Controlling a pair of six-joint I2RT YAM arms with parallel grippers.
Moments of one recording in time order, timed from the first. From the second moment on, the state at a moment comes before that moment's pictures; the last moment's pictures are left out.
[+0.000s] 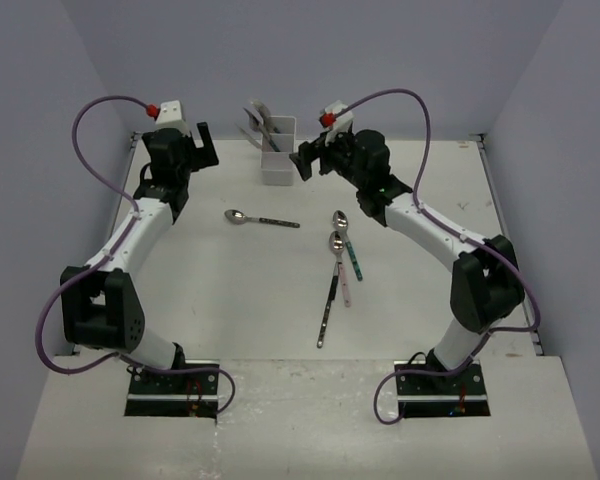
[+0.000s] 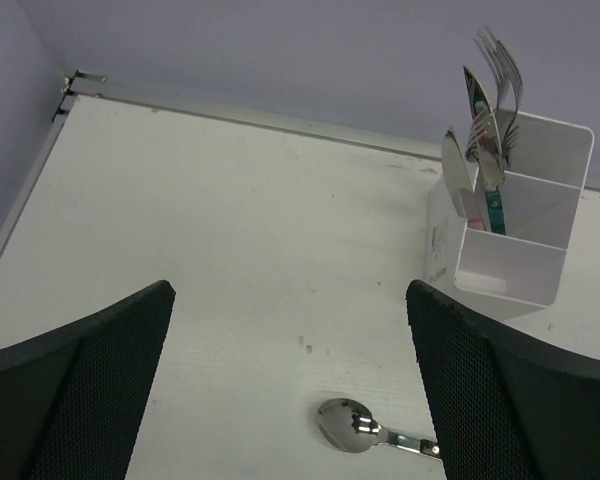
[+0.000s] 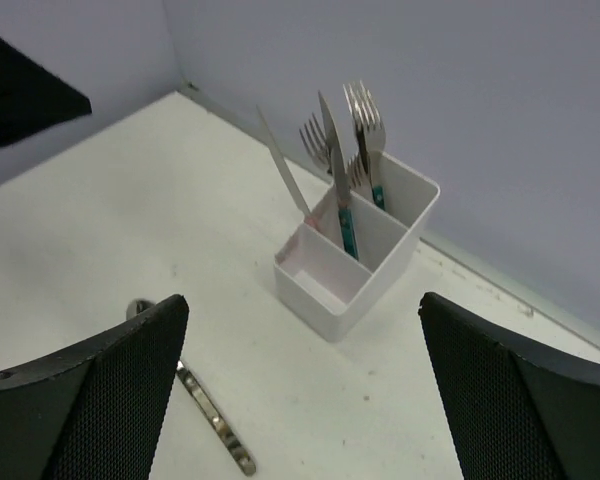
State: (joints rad) left arm -0.11 1.51 1.20 0.05 -0.22 -0.18; right arm 0.53 1.72 1.37 0.33 -0.19 -0.02
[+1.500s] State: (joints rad) left arm -0.11 1.52 1.13 -0.04 -0.35 -0.22; right arm 0.74 2.61 2.44 -0.97 -0.16 -0.15
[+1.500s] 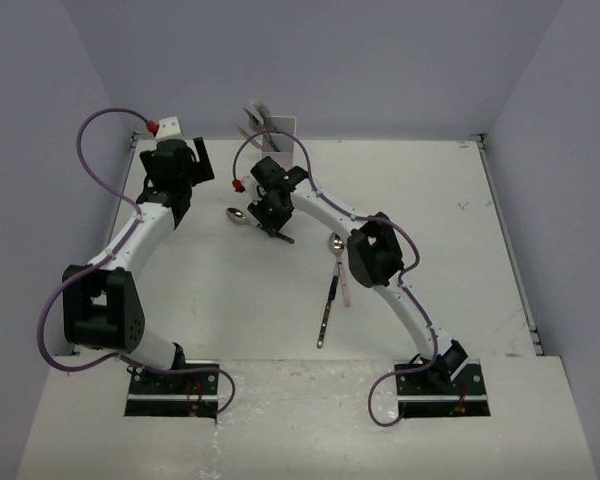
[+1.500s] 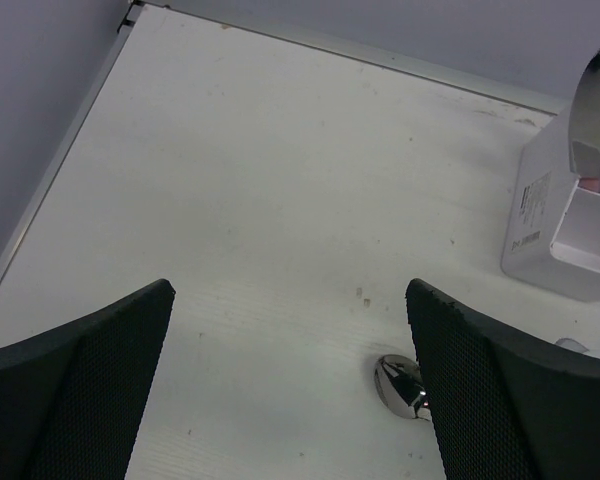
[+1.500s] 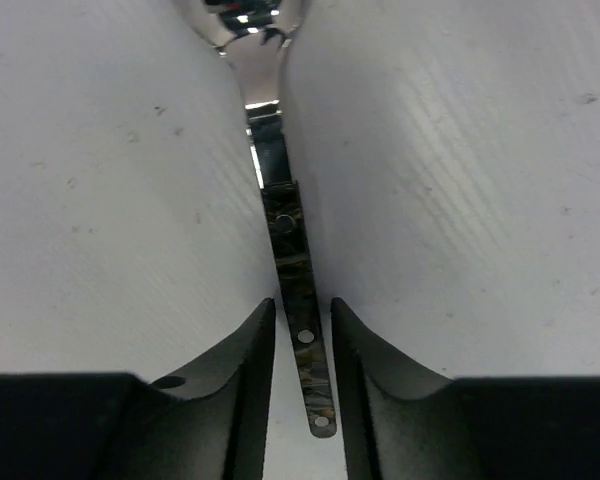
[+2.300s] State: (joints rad) left arm -0.11 1.45 1.10 -0.04 -0.39 -0.20; right arm 0.64 2.15 1.78 -0.41 -0.33 -0.26
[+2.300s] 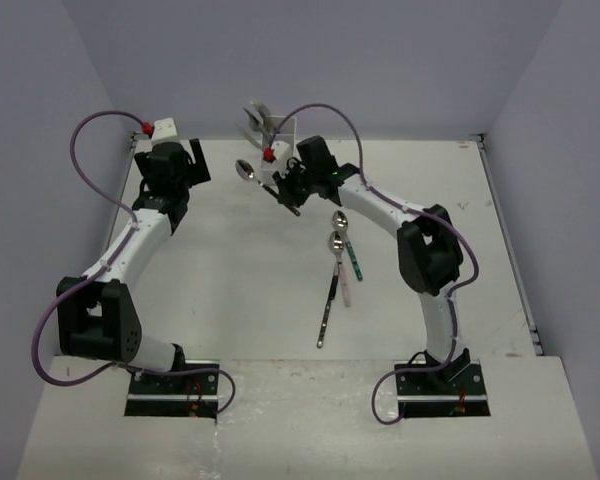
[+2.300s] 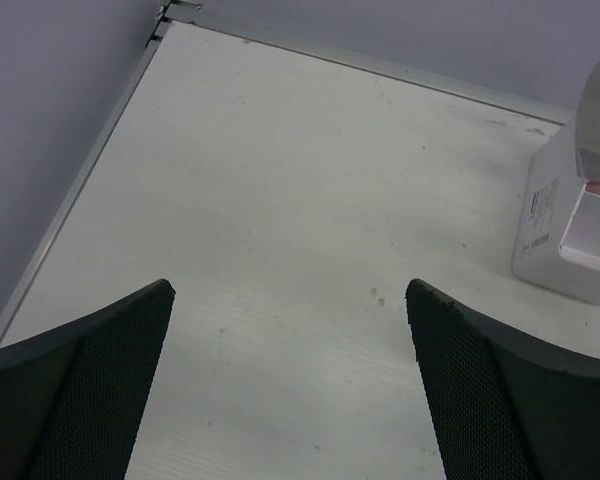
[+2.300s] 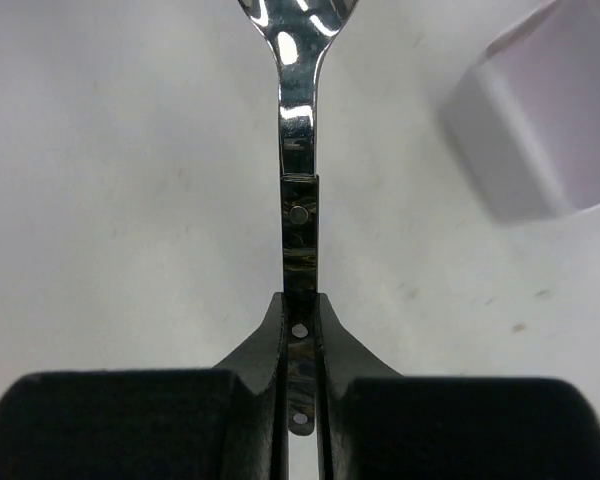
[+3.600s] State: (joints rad) left arm -0.12 1.89 1.44 0.17 -0.18 -0.36; right arm 0.50 2.28 1.84 0.46 -0.87 0.02
